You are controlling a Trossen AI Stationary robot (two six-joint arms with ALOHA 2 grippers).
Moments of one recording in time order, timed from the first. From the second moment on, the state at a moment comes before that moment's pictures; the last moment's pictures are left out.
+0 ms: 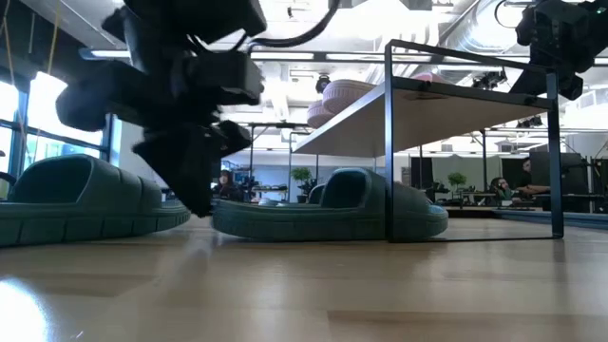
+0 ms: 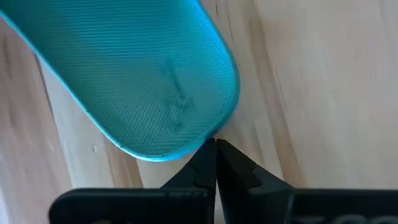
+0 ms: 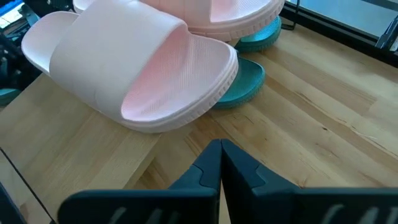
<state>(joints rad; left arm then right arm) -0.13 1.75 0.98 -0.43 0.00 0.02 -0.20 0.40 0.65 -0.94 0.20 0.49</state>
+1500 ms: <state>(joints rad) -0.13 1.89 1.02 -0.12 -0.26 -0.02 -0.20 0.34 0.50 -1.04 0.05 0.83</state>
